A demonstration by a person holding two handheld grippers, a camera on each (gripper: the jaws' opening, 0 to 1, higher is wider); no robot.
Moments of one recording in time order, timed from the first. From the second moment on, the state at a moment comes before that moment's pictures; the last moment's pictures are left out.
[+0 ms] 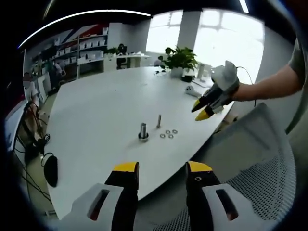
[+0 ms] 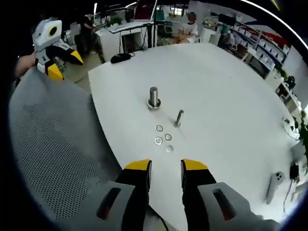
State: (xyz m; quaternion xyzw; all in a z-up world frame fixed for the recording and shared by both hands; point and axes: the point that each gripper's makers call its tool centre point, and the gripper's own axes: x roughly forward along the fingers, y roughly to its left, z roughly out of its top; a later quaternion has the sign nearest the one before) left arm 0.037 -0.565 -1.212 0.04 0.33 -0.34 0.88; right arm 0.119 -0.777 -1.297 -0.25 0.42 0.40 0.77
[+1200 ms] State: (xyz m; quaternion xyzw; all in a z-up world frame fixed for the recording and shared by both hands) left arm 0.039 -0.563 -1.214 0.03 0.33 -0.34 0.88; right arm 0.150 -0.762 -1.373 -0.31 0.49 0.43 0.69
